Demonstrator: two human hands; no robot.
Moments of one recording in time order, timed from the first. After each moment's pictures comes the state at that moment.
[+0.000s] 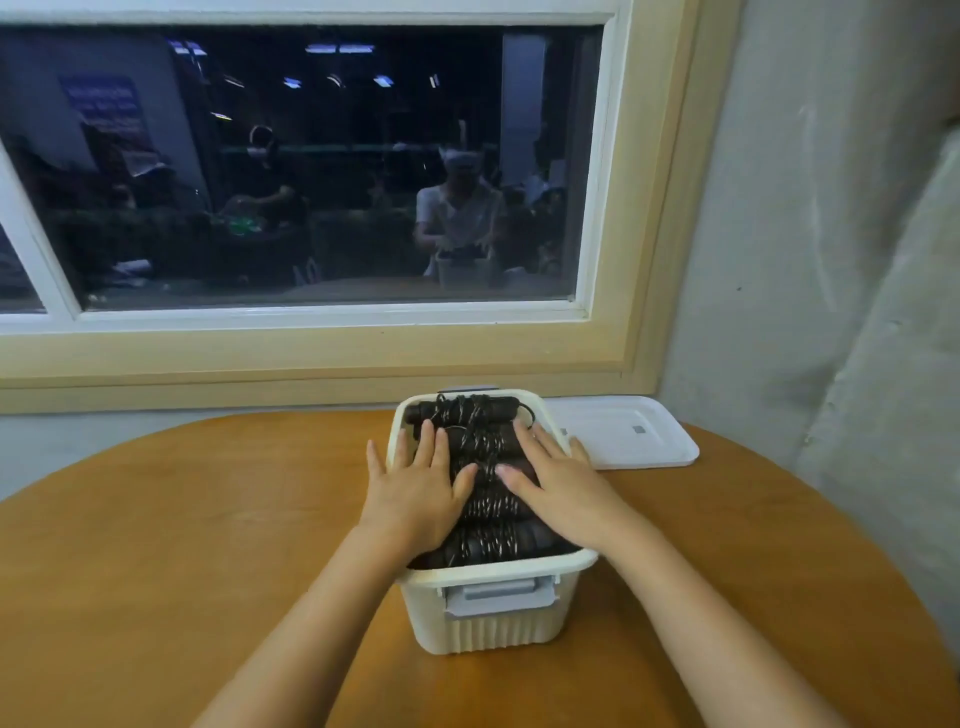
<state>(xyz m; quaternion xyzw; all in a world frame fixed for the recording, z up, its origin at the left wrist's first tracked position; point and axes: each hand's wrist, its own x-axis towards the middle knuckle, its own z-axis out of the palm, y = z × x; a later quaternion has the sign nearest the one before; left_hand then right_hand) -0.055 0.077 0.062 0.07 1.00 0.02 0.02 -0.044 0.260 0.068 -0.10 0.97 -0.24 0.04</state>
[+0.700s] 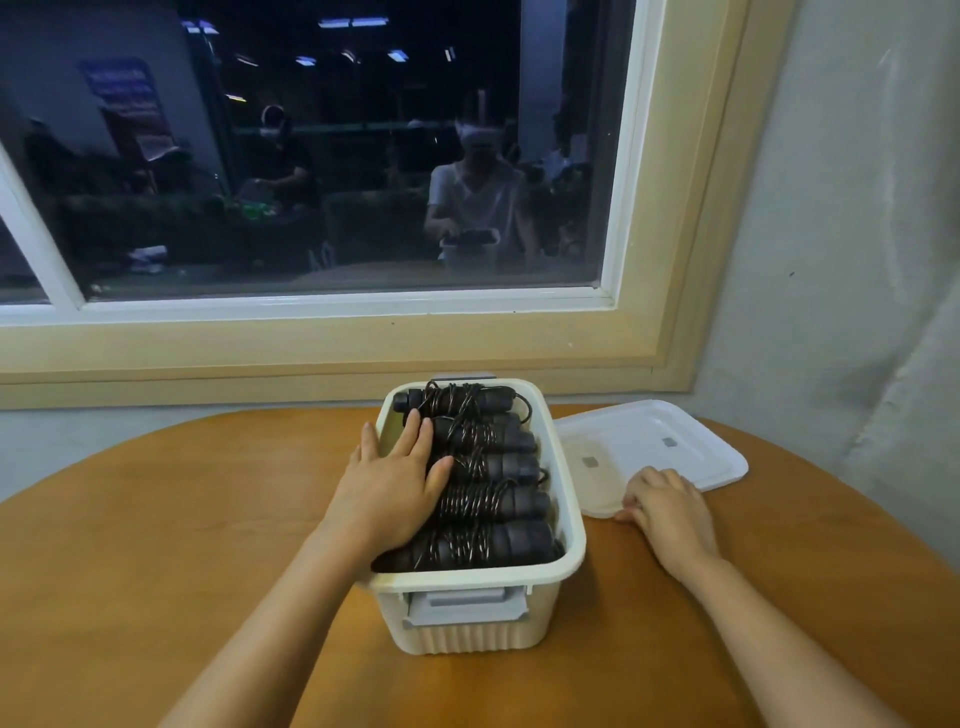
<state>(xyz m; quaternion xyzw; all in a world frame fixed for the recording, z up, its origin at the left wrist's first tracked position) -0.097 0.044 0.062 0.05 1.00 0.05 0.03 -0.131 0.362 -0.046 -0.03 0.99 -0.09 -0.13</state>
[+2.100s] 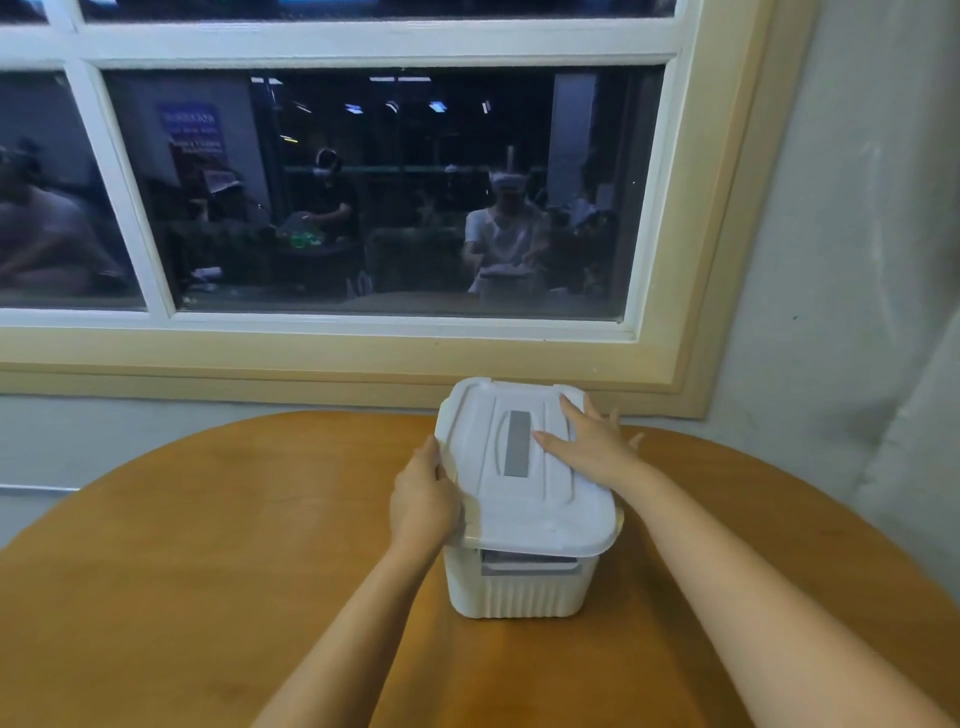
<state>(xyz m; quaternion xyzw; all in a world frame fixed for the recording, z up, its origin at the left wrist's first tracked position) -0.024 0.042 0.059 -0.12 0.85 0.50 -0.13 -0.094 0.238 0.089 -0.05 0.97 -0.24 0.03</state>
